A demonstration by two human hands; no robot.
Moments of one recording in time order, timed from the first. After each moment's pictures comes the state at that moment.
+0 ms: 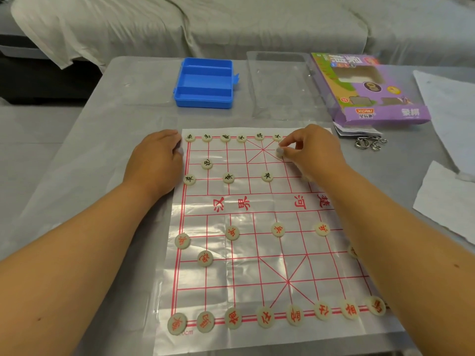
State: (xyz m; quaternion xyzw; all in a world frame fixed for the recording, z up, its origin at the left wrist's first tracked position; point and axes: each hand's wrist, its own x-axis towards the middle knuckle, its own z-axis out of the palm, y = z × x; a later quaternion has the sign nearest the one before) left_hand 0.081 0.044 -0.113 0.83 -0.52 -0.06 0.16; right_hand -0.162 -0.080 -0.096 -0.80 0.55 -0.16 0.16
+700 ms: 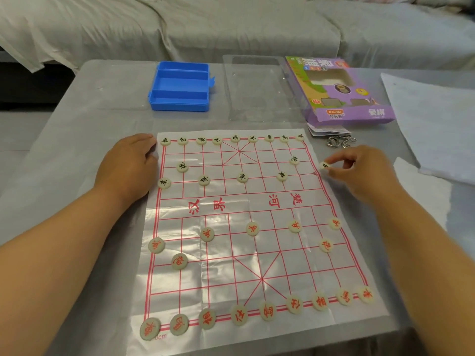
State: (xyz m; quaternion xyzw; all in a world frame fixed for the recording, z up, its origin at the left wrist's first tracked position) left_hand 0.078 0.044 -0.111 0.84 -0.52 -0.06 0.16; right_hand -0.272 -0.063 -0.075 -0.72 0.65 -0.14 0.19
